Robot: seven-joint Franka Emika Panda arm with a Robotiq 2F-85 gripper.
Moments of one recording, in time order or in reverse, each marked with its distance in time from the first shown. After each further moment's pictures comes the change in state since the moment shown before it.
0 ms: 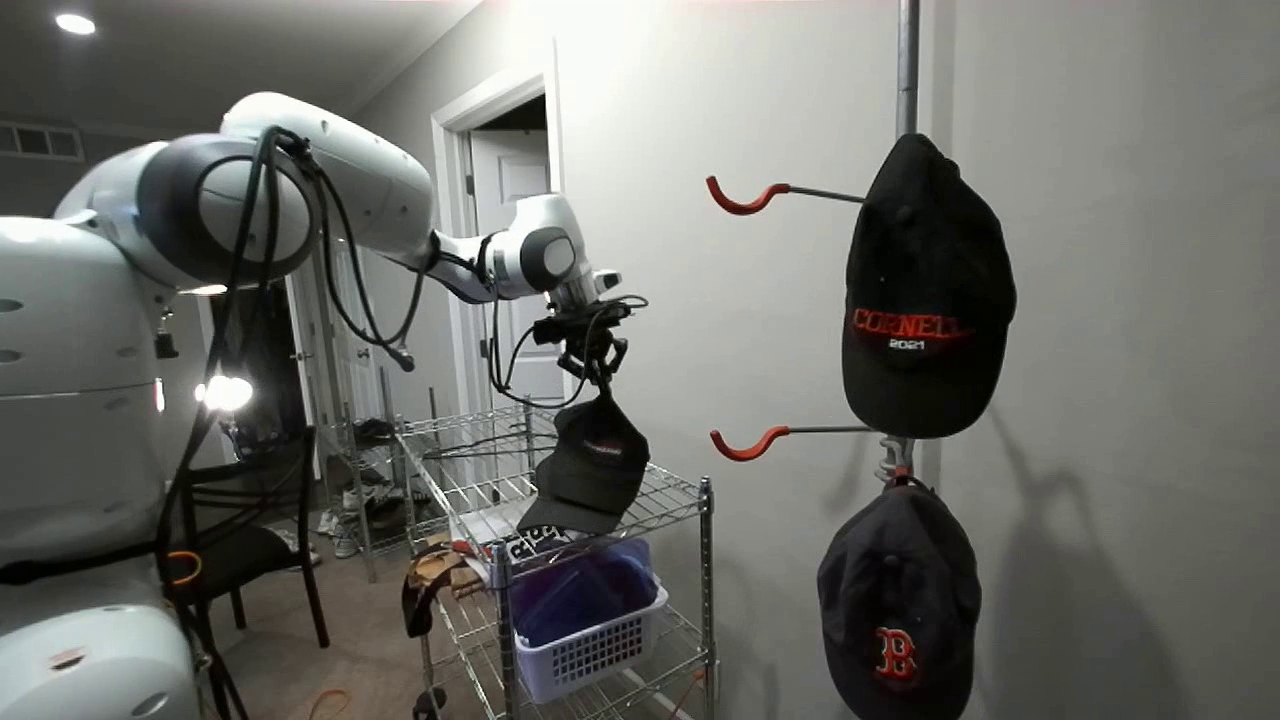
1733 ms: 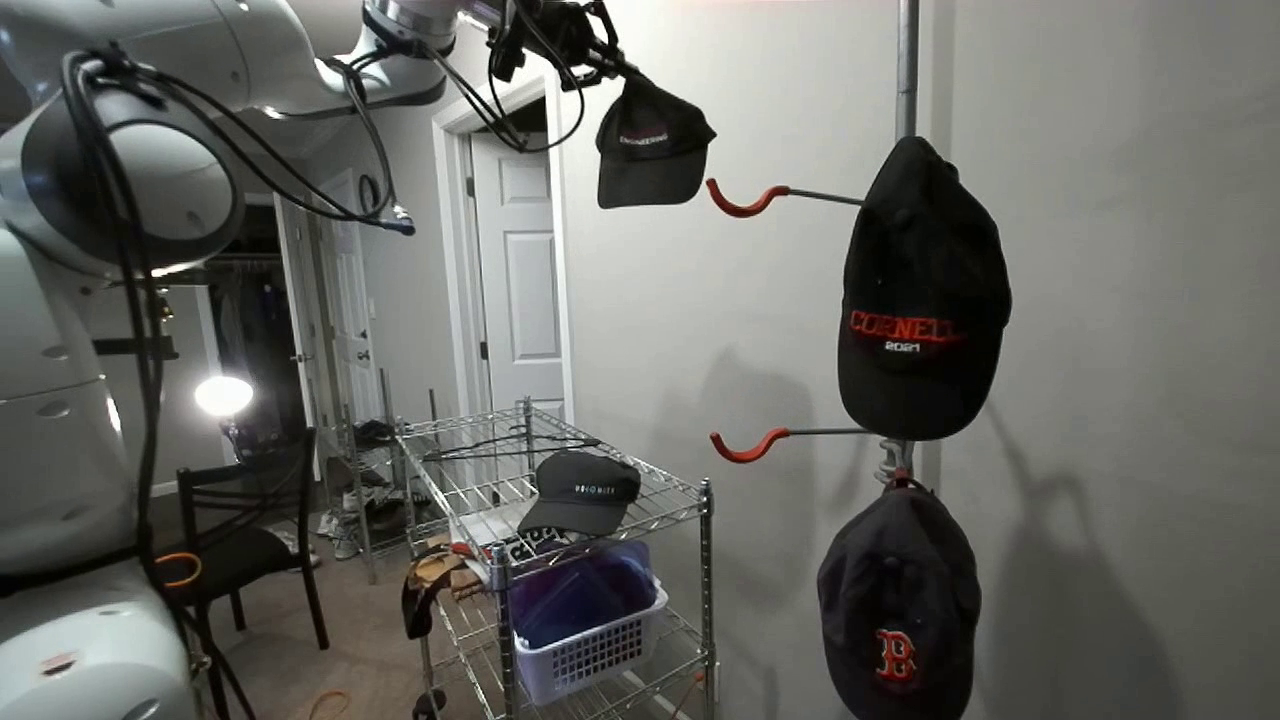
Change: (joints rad) arm -0.031 -0.137 0.022 0.646 -0.621 -0.183 0.219
